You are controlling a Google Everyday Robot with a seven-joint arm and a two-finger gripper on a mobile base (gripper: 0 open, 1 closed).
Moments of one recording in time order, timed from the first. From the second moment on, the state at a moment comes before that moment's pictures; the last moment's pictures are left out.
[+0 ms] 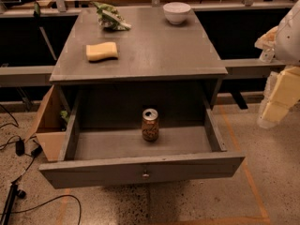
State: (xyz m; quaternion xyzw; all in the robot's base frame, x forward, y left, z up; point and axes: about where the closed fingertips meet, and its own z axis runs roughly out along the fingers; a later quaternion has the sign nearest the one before) arm 0.438 -0.216 0.978 -0.60 0.78 -0.04 0.16
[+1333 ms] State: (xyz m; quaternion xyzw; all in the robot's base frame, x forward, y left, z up) arm 0.486 -0.130 0.900 -0.51 0.77 0.17 0.33
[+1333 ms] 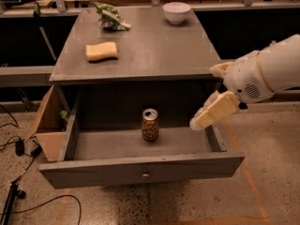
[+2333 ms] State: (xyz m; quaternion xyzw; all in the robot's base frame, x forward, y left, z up) arm 0.557 -0.058 0.864 -0.44 0.74 0.23 0.45
